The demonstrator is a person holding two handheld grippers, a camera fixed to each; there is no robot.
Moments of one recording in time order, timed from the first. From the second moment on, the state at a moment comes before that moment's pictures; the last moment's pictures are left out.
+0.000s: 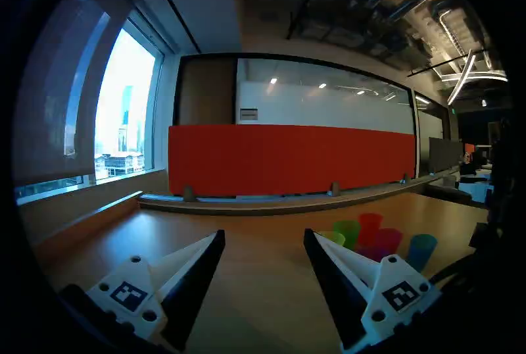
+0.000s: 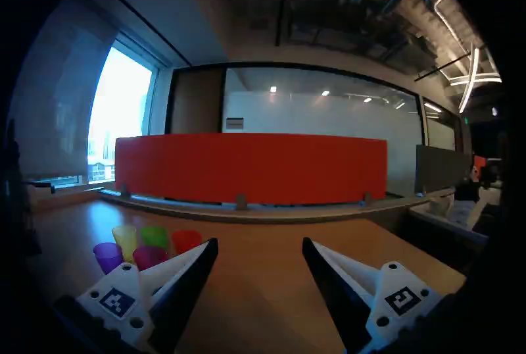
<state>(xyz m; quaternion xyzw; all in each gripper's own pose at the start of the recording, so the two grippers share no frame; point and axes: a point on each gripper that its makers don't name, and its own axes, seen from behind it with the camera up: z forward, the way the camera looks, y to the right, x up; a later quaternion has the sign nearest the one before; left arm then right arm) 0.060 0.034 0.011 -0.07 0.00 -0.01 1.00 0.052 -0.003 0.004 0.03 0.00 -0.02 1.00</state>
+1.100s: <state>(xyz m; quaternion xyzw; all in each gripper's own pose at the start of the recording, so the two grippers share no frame) 0.040 0.108 0.020 -0.26 -0.10 0.07 0.96 0.022 -0.090 -0.024 0.28 -0.13 -0.12 0.94</state>
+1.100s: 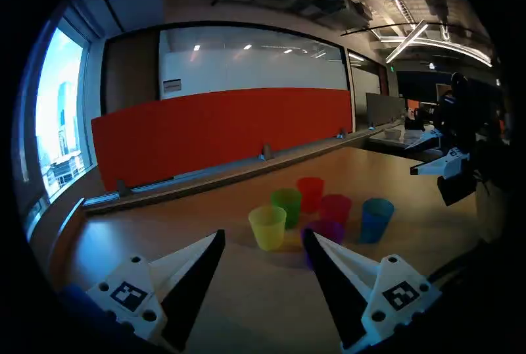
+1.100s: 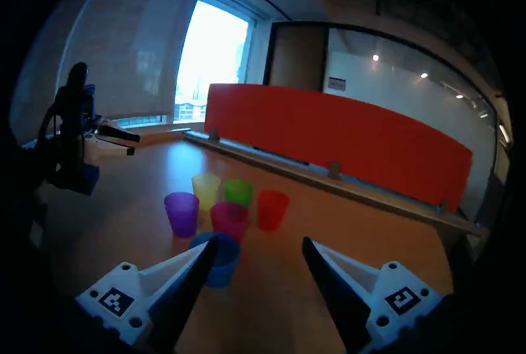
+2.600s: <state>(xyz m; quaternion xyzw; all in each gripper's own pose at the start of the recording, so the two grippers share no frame) 0.006 0.125 0.043 -0.29 -0.14 0.09 0.94 -0.073 -0.138 -0.018 0.36 -0.23 -0.15 0.89</state>
